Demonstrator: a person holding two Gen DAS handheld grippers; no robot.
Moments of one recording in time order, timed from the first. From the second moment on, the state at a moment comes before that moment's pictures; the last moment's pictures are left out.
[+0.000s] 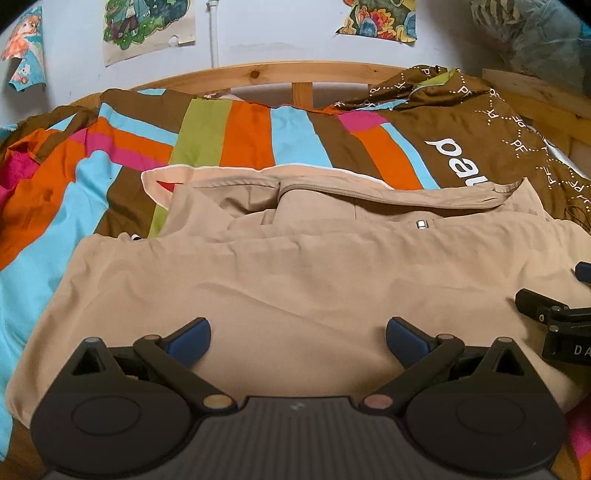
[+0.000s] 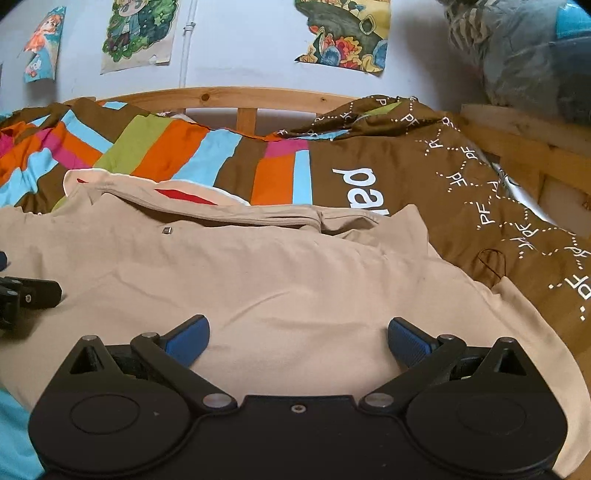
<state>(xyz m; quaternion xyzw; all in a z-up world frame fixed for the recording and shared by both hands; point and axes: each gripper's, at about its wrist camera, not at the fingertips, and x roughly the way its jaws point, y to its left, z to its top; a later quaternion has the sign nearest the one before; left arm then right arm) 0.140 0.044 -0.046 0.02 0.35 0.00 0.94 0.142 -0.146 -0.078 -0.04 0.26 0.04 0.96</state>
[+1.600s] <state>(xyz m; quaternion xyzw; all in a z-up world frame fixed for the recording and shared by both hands) 0.094 0.165 -0.035 -0.23 0.39 0.07 0.89 0.169 -0.138 -0.013 -0.08 0.26 0.06 0.96</state>
